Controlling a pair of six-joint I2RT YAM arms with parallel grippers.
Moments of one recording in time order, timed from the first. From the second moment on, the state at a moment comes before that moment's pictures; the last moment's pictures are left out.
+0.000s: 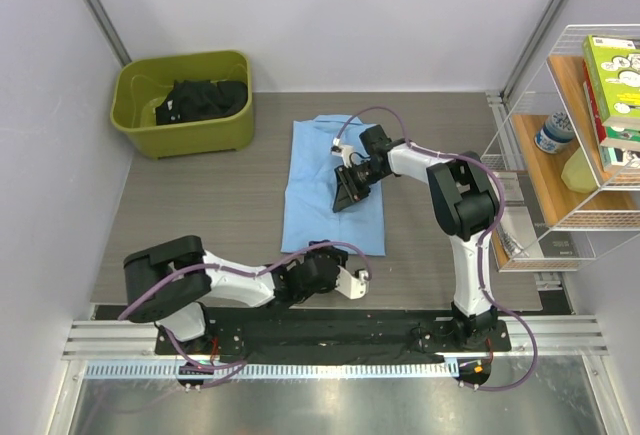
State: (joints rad) left arm -1.24 1.57 0.54 0.33 -0.41 0.79; right arm 0.41 2.15 1.46 -0.53 -0.81 -0.11
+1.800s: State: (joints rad) left arm -0.92 1.60 1.21 -0.65 0.19 0.61; right arm 0.52 2.00 1.31 -0.67 -0.90 -0.23
